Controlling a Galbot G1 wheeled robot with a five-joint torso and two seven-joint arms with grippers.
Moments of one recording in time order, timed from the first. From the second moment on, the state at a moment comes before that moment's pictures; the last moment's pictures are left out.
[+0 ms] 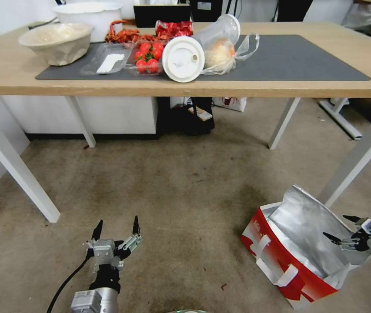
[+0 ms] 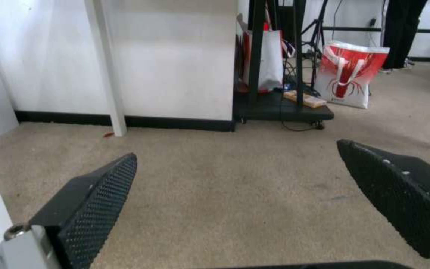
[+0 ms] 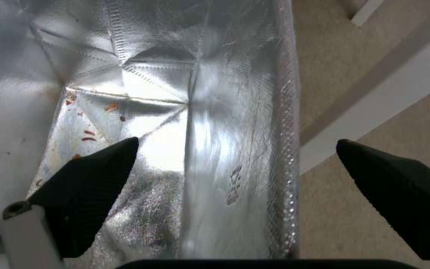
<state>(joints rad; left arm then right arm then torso) 1.89 -1.40 -0.39 -2.16 -0.14 -0.21 -0.25 -1.53 0.77 0.96 1.41 0.24 -0.02 -0.84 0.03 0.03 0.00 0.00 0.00</state>
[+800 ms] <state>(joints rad) 1.91 -1.40 -0.40 -2.15 -0.13 -0.24 -0.25 -1.50 0.77 0.93 1.36 0.24 -0.01 -0.86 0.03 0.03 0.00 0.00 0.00</state>
